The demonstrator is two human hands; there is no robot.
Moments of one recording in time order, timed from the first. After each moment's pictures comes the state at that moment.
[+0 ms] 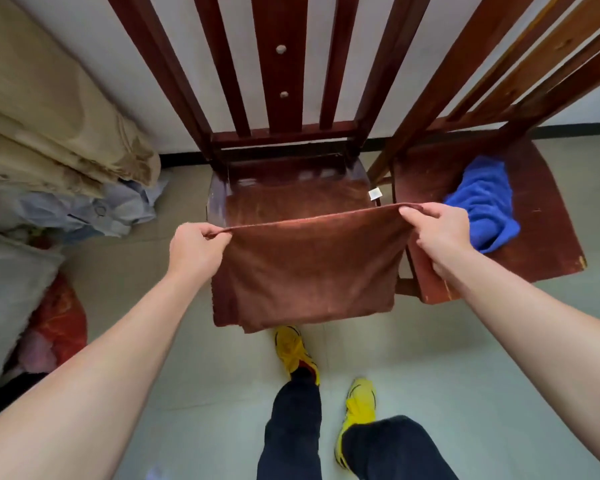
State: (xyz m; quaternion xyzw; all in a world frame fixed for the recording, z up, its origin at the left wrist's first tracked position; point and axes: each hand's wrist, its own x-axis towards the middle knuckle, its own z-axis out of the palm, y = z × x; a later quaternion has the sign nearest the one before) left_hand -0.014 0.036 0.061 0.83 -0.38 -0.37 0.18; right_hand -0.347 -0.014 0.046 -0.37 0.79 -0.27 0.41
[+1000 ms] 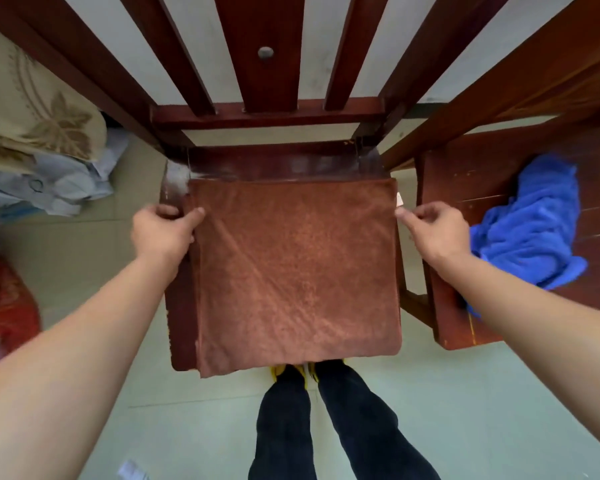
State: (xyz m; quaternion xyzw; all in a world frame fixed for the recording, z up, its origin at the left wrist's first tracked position) left_hand 0.012 -0.056 -0.093 0.87 -0.16 -0.40 0.24; right_hand -0.361 -0.101 -0.085 -0.43 0.83 -0.05 0.36
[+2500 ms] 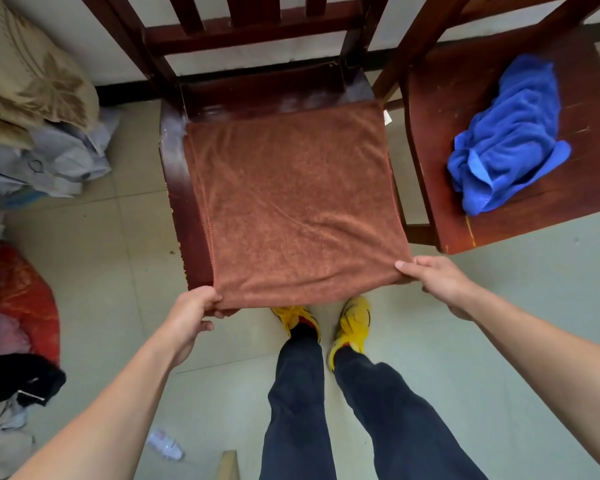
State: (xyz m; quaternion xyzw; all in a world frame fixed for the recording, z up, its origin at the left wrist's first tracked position) left_hand -0.008 0.158 -0.068 0.74 -0.15 -0.64 0.12; right_hand -0.394 0.111 -0.077 -0.30 0.74 -0.03 0.60
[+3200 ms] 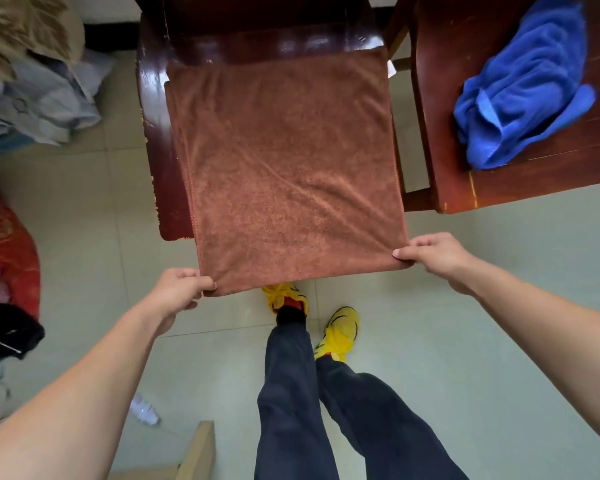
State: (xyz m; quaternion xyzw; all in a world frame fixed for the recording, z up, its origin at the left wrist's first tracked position) left_hand -0.026 0.224 -0.108 0.79 -0.17 -0.59 0.04; right_hand -0.421 0.145 -0.098 -0.35 0.75 0.02 0.56
